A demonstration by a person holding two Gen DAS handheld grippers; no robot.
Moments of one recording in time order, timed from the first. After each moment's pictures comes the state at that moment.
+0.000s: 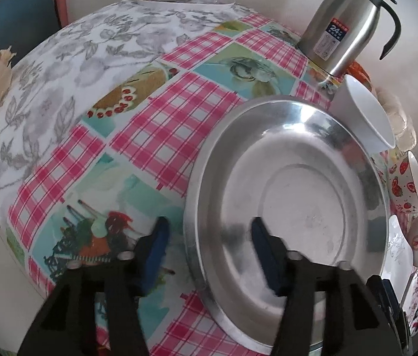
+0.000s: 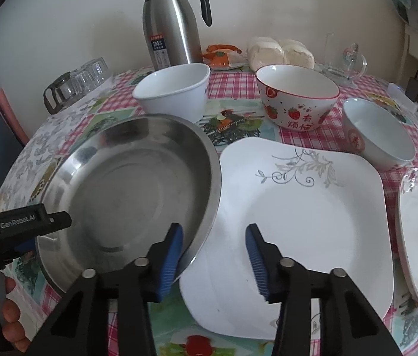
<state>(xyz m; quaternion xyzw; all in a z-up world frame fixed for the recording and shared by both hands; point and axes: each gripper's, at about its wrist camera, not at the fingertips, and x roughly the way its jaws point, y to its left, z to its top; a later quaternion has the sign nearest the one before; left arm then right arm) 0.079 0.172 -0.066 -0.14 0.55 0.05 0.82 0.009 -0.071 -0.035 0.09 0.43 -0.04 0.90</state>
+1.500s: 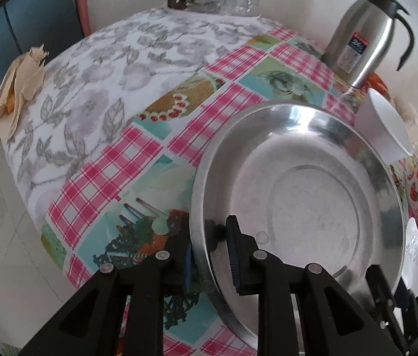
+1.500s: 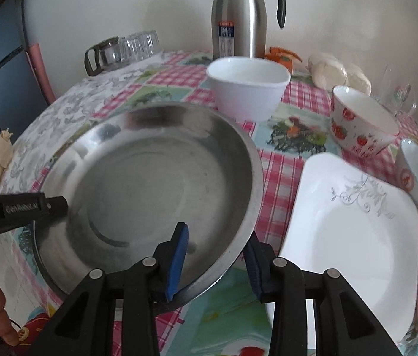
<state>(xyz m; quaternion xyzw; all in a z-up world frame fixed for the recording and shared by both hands) 0.061 0.203 -0.056 -0.12 0.53 0.10 0.84 0.017 -0.014 -0.037 0.00 0.43 0.05 0.90</state>
